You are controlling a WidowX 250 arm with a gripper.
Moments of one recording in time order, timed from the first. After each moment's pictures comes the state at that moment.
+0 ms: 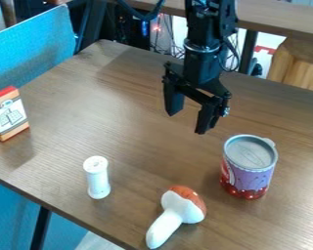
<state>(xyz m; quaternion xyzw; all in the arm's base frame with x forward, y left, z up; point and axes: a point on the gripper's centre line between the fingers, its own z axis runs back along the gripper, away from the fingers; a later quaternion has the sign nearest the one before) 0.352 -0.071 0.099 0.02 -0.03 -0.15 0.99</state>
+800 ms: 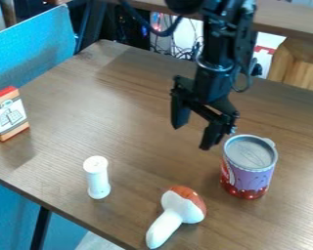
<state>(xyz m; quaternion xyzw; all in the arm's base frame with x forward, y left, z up) 0.344 -0.093 0.087 0.05 -0.01 -0.17 0.98</state>
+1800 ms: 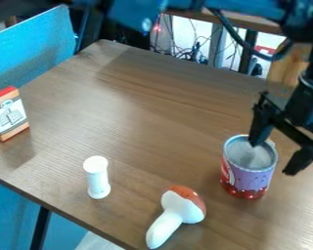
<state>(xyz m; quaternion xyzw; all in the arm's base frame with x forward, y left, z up) 0.351 -0.187 0.087 0.07 0.01 -0.21 0.97</state>
